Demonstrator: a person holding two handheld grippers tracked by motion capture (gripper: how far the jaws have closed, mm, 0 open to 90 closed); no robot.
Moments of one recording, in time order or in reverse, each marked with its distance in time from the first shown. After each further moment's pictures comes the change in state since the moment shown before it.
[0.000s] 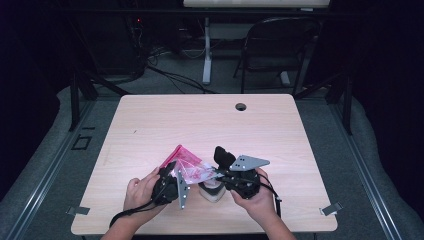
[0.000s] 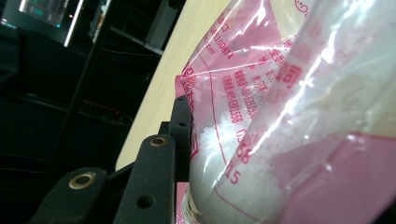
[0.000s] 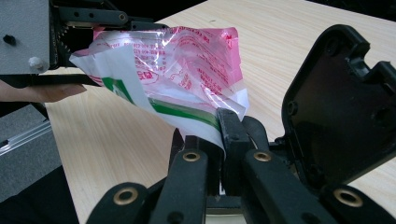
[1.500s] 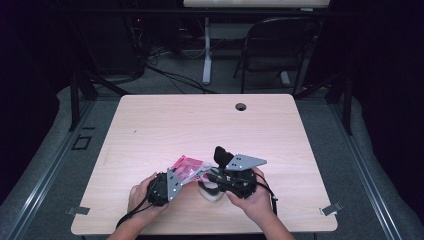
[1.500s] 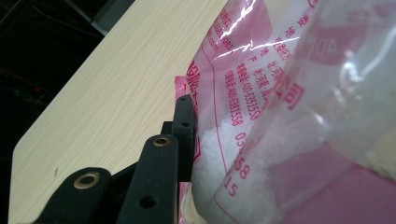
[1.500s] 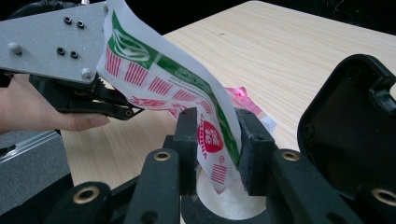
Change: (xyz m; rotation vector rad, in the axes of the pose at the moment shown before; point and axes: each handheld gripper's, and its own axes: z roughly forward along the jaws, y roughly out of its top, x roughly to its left) left arm -0.004 -0.027 0.019 -0.034 -0.225 -0.289; right arm 0.006 0.007 0.004 -0.041 0.024 -0.015
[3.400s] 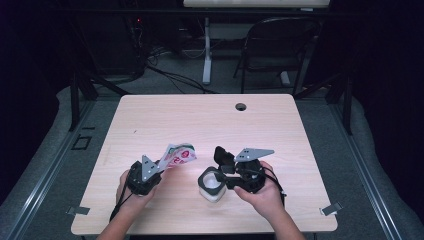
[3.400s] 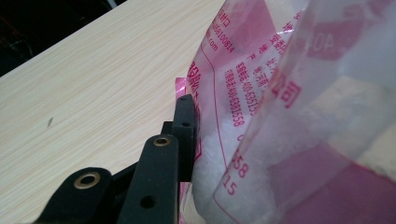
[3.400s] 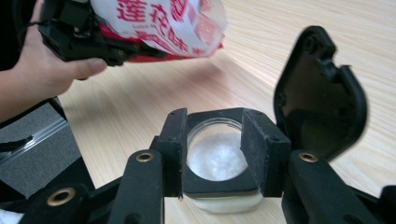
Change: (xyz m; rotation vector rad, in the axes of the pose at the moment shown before) left arm 0.055 -0.029 0.000 -0.008 -0.015 -0.312; right arm -0.016 0.012 -0.019 0.133 -0.002 0.105
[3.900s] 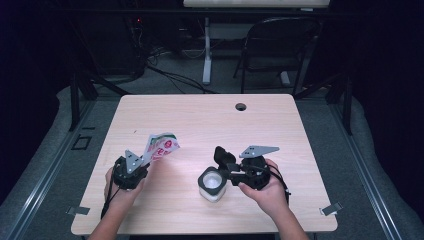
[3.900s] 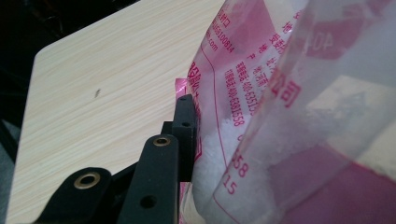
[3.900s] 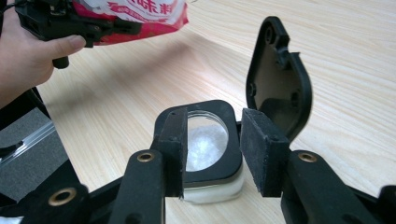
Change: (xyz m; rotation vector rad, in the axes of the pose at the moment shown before) left arm 0.037 -0.013 -0.003 0.025 0.092 -0.113; right arm -0.012 -0.001 -0.006 0.016 -0.042 0.037
